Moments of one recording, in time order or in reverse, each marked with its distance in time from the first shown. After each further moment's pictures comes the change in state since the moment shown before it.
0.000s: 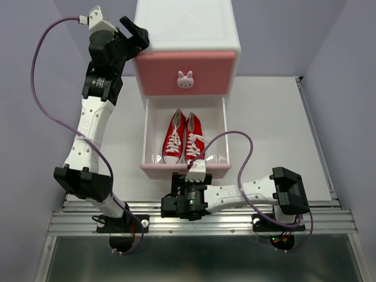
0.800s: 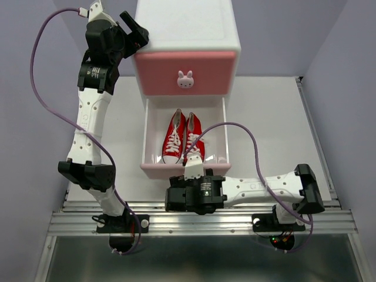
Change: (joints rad) left arm 0.022 0.111 0.251 -0.248 0.067 -0.010; right arm -0.005 -0.164 0.113 -0.096 -0.322 -0.388
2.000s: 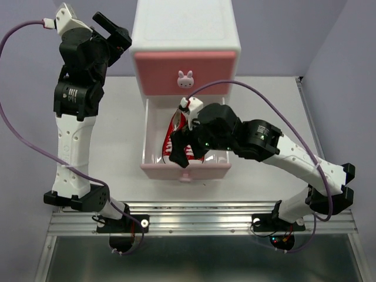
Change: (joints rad) left arm -0.074 -0.264 -0.054 -0.166 -0.282 -0.093; right arm -0.468 -0.152 0.317 0.294 -0.623 -0.818
